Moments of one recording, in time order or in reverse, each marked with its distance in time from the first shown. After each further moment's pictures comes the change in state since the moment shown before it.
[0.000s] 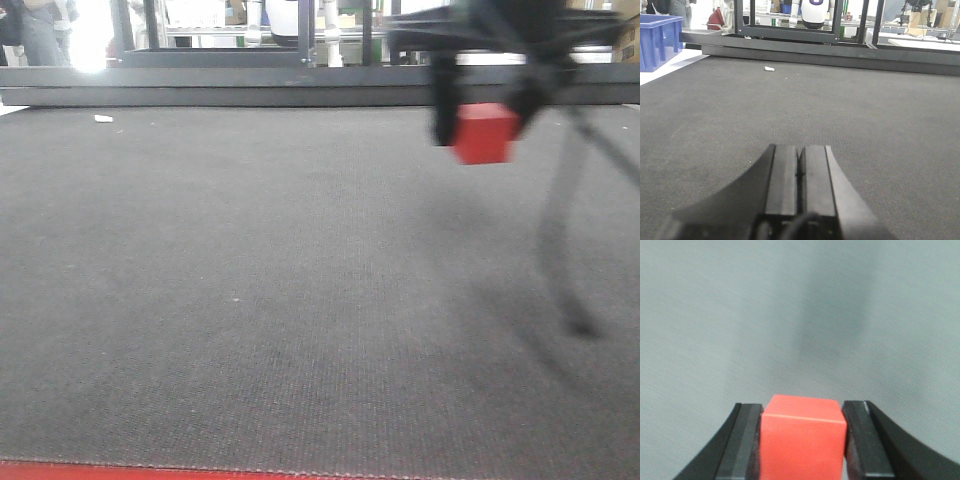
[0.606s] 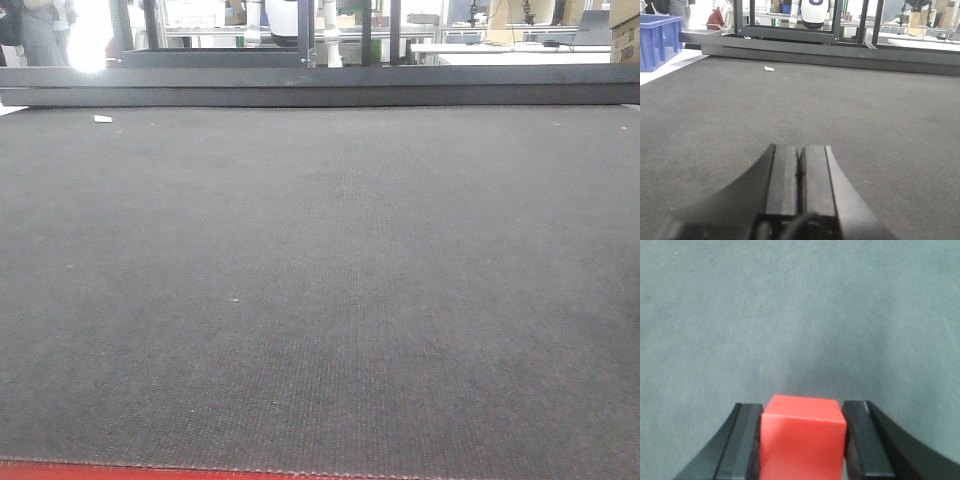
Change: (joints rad) left arm 0.000 0.000 0.000 0.000 0.000 0.000; right arm -0.127 -0.713 0.656 0.070 -0.174 -0.178
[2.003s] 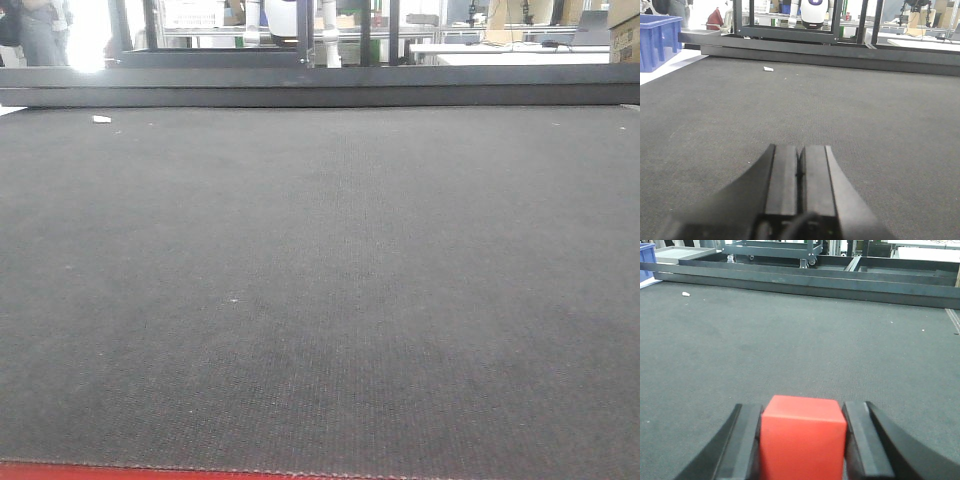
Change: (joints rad) left arm 0.000 0.000 0.000 0.000 0.000 0.000; right arm 0.000 -0.831 0.118 -0.032 -0.014 -0.064
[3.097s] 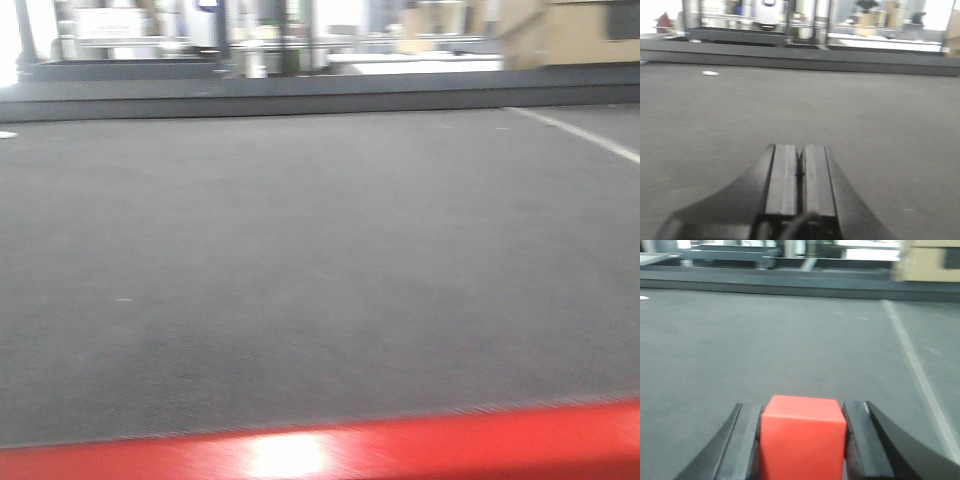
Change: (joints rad) left arm 0.000 0.000 0.000 0.000 0.000 0.000; right arm 0.000 0.000 0.000 0.000 0.000 -0.001
